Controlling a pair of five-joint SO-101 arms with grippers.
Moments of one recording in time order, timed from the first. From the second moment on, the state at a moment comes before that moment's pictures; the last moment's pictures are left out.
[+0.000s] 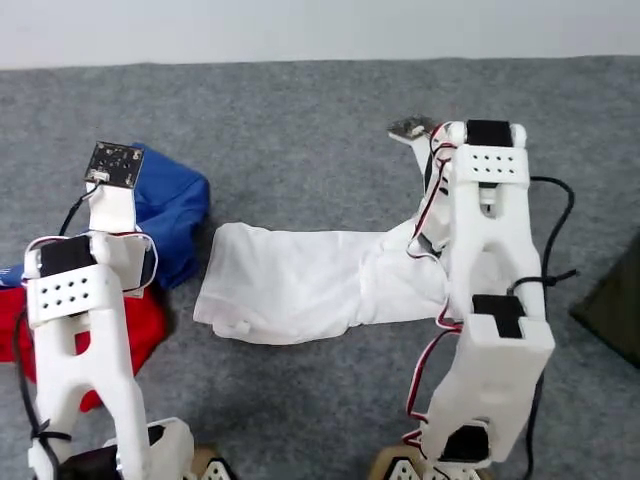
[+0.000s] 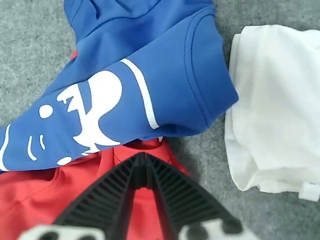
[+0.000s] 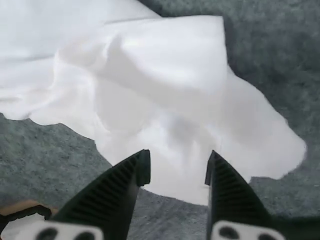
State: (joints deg) left arm -19.4 -24.1 34.7 71.8 -14.6; right arm -0.3 27.4 -23.3 100.2 34.9
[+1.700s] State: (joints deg) left arm -15.9 -24.1 34.7 70.9 -14.6; right arm 4.4 40.3 -34.0 95.1 31.6
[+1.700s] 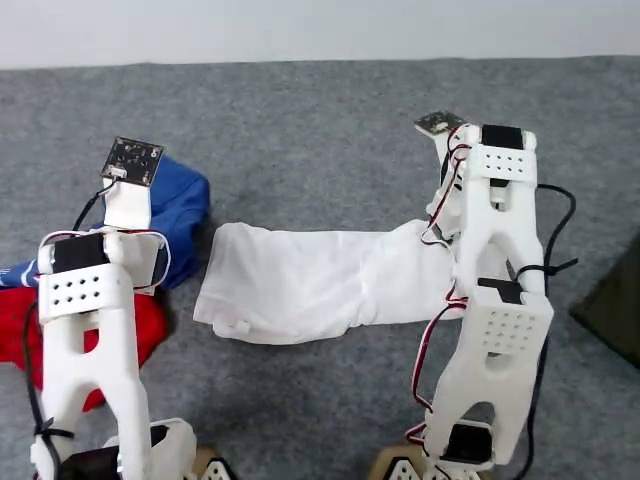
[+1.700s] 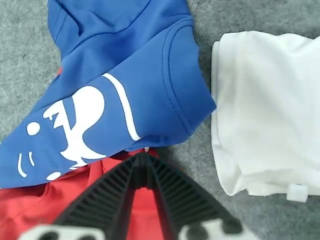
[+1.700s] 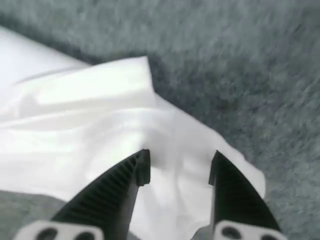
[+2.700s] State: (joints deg) left arm -15.9 -24.1 34.7 69.3 -14.6; right arm 5.5 20.5 -14.5 99.9 31.4
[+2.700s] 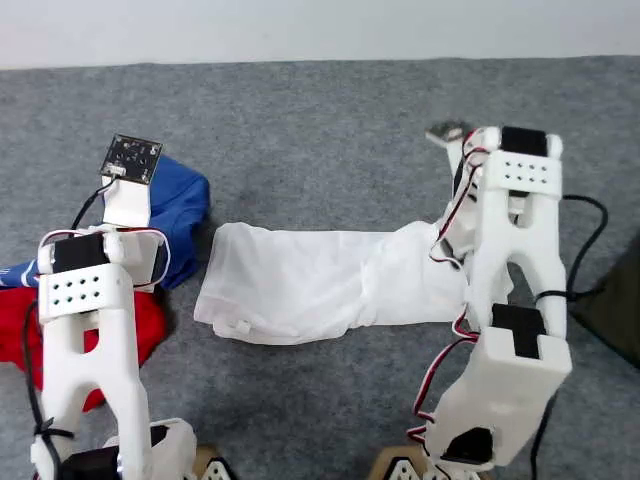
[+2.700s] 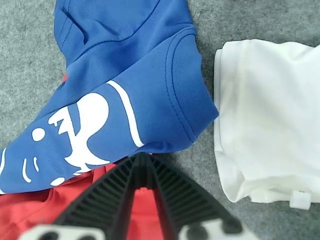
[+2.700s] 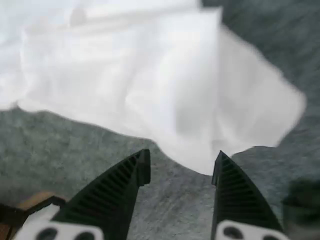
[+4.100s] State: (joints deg) left arm -15.9 -24.2 38.5 66.7 -14.6; right arm 11.6 19.8 5.3 89.8 38.4
